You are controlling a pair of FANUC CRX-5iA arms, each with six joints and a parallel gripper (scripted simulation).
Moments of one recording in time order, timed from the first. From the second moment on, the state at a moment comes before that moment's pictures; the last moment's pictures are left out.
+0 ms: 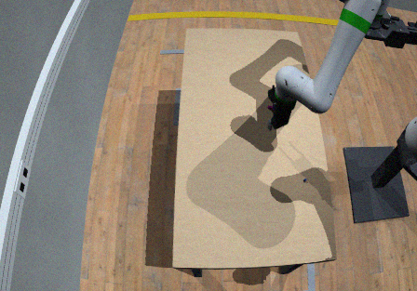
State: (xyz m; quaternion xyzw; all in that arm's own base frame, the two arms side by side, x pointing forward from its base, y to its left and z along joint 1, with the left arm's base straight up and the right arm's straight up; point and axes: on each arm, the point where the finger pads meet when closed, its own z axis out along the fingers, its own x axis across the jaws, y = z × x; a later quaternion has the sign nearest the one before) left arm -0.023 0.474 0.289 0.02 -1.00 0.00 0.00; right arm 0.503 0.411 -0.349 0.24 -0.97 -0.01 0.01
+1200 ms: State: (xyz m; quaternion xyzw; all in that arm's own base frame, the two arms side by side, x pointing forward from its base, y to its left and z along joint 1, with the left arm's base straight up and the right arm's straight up) left arm -0.023 0.474 0.289 0.02 -1.00 0.00 0.00; right arm 0.507 0.320 -0.346 -0.32 -0.95 0.00 0.01
